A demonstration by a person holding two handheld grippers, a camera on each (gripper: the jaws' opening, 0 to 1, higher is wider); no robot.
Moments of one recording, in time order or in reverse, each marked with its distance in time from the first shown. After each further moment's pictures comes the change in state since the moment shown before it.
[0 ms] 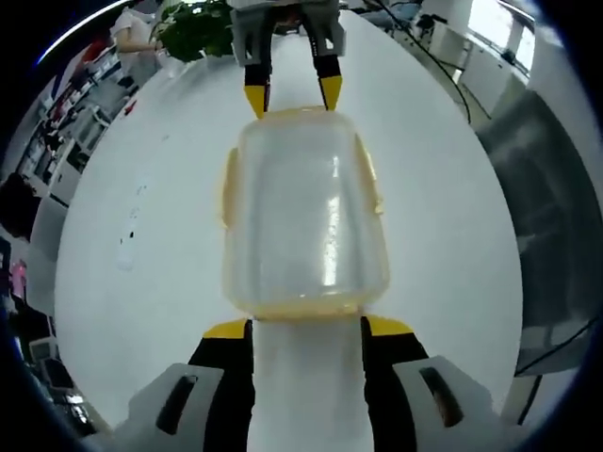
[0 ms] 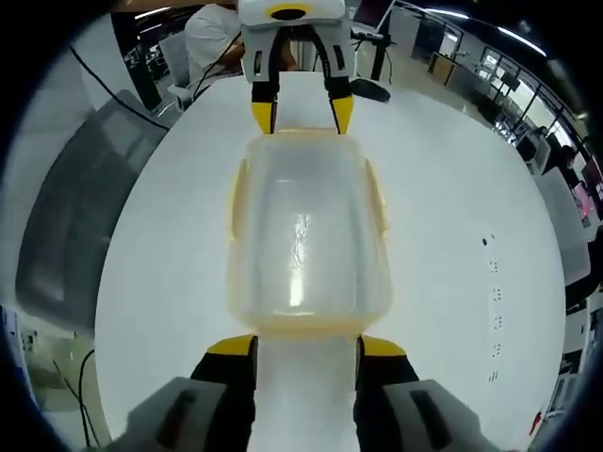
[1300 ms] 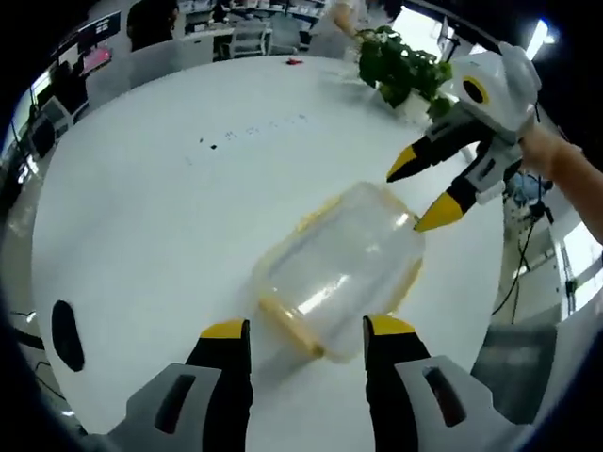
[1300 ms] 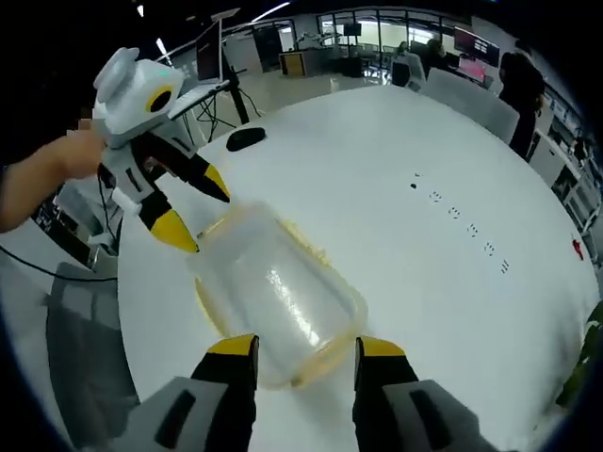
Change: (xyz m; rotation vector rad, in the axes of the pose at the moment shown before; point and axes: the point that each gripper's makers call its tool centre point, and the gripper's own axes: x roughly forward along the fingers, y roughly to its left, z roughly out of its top) left arm -0.018 0.006 0.015 -0.917 -0.192 0.114; right arm -0.018 -0.010 0.036 0.699 -0.212 -0.143
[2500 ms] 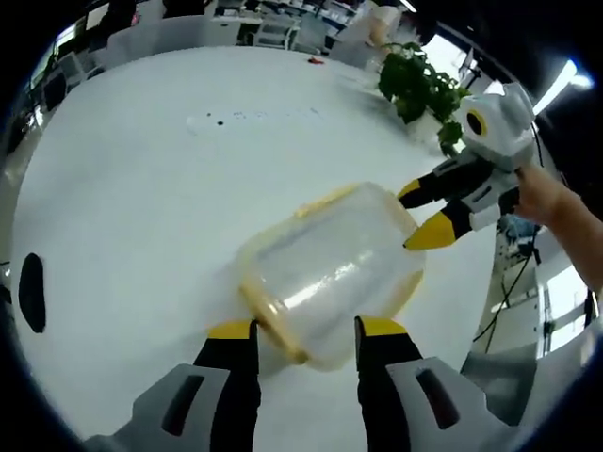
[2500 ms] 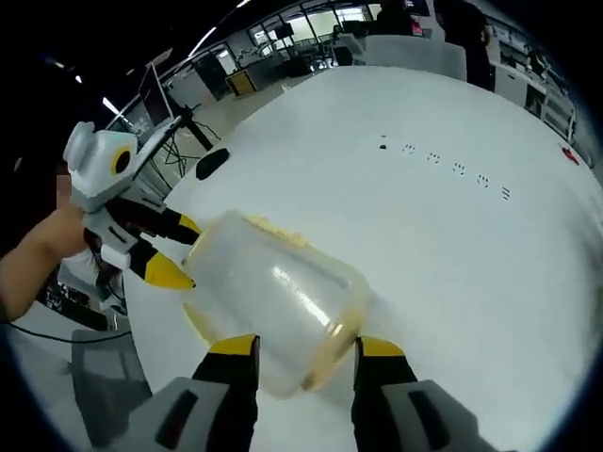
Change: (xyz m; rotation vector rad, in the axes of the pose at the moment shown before) left arm 0.016 -0.011 -0.008 -0.132 -0.014 -0.079; right arm 0.014 0.001 -0.010 0.282 -0.034 0.032
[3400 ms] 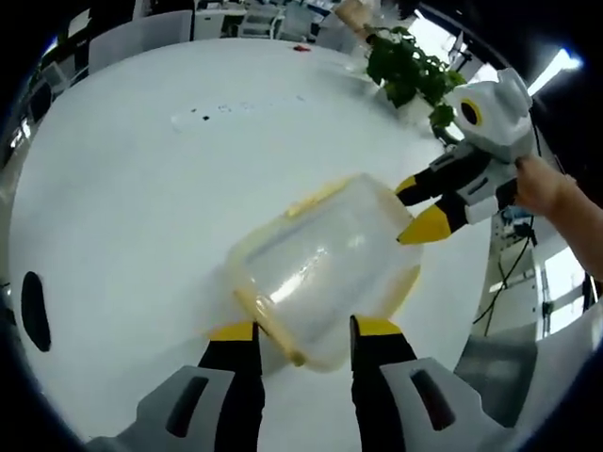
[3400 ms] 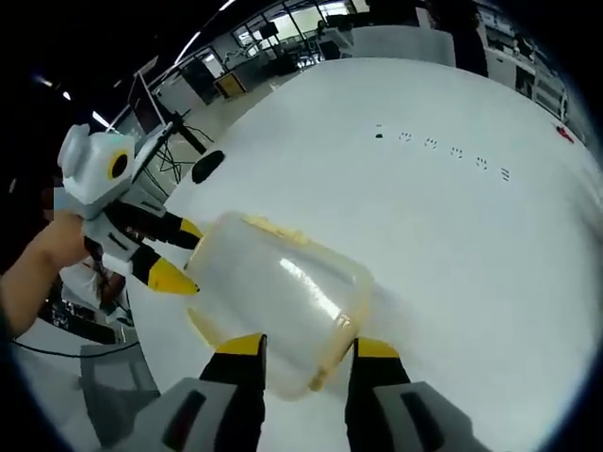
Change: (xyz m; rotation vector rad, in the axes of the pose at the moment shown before) left arm 0.000 -0.001 -0.003 0.058 0.080 -0.018; right arm 0.009 0.006 -0.005 0.103 0.035 0.013
